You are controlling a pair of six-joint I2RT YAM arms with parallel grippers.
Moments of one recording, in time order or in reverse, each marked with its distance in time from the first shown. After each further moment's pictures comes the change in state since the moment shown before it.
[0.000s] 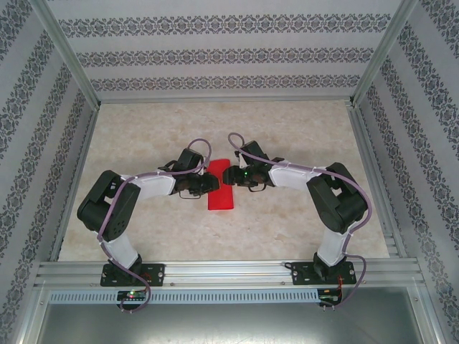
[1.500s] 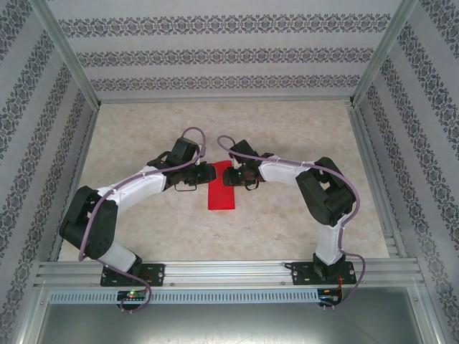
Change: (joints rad) left arm -0.004 -0.190 0.093 -0.216 -0.113 0.064; right arm 0.040 0.109 0.132 -0.150 0.125 -0.084
